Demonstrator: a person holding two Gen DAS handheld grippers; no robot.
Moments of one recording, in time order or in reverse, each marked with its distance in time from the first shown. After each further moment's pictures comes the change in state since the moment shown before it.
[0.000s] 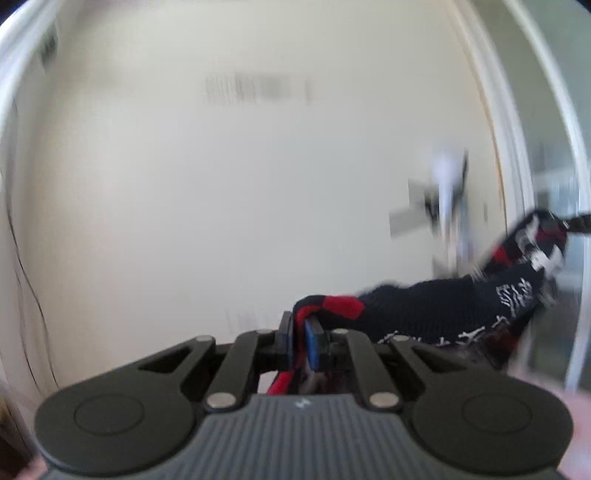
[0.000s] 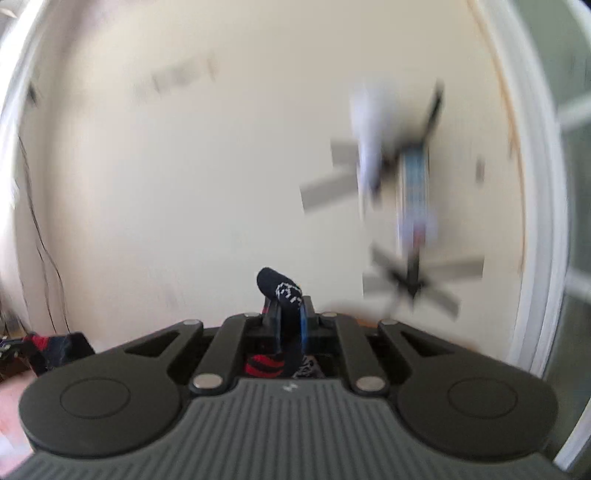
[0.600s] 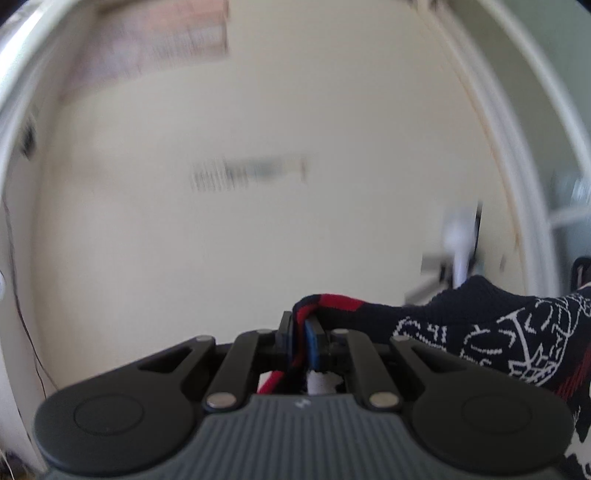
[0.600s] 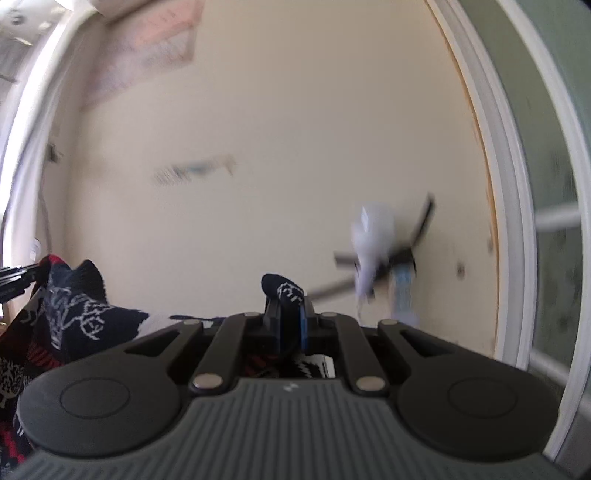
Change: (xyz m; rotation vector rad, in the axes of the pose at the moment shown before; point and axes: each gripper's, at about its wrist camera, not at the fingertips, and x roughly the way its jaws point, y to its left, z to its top) left arm 0.060 -0.033 0.078 0.111 -0.003 0.074; right arm -0.008 -0.019 0.032 0.026 0.026 -0.044
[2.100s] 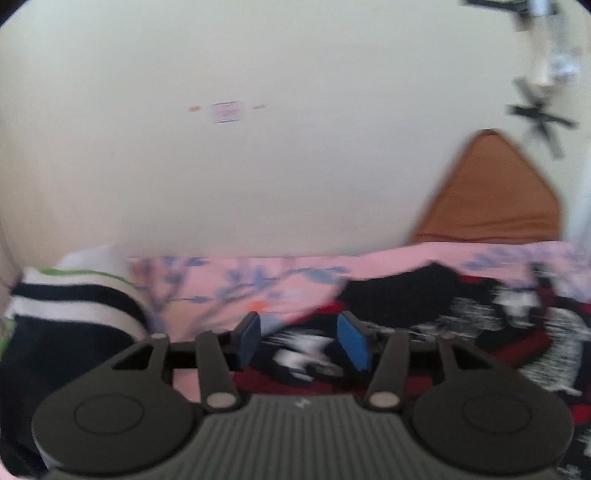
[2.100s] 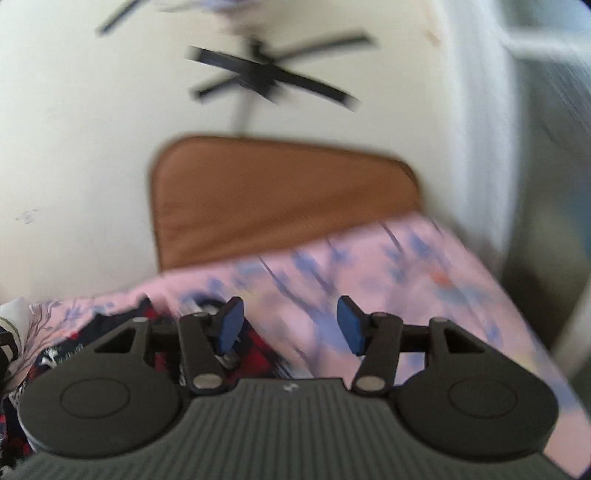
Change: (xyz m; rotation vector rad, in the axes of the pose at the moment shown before) left arm 0.167 -0.032 -0.227 -0.148 0.657 -0.076; right arm 0.146 -0.161 -0.252 0.329 0.542 -0.216
